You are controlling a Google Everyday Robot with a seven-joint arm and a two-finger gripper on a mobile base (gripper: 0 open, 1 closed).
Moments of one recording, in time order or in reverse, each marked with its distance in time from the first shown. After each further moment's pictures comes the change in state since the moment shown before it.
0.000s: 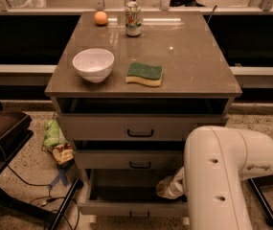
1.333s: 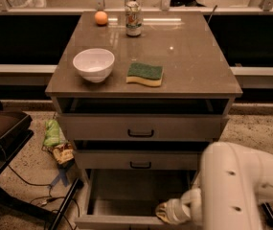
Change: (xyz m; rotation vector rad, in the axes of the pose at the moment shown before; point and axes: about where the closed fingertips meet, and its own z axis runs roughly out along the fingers) arm -0.006 0.108 0.027 -0.092 -0.151 0.169
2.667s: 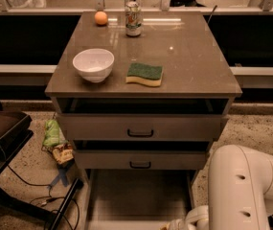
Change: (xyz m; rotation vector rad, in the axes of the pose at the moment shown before) arm -0.018 0.093 -0.022 -0.111 -0.088 0.074
